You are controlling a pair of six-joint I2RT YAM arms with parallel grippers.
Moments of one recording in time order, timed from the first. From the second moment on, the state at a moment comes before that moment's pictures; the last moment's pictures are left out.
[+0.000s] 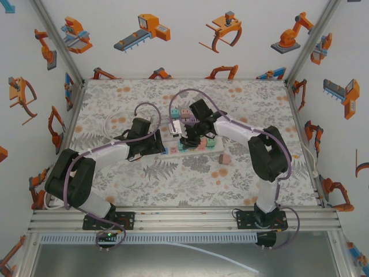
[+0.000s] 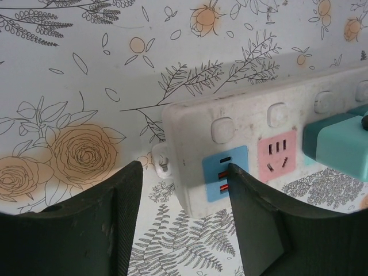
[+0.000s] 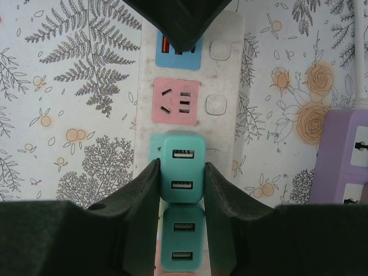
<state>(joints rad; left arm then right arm) -0.52 1.54 0.77 -0.11 0.03 -0.52 0.63 1.90 1.36 -0.53 -0.69 -1.04</state>
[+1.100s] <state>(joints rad) -0.52 1.55 0.77 -0.08 0.02 -0.54 0.62 1.89 1.34 -0.49 -0.71 -1.01</state>
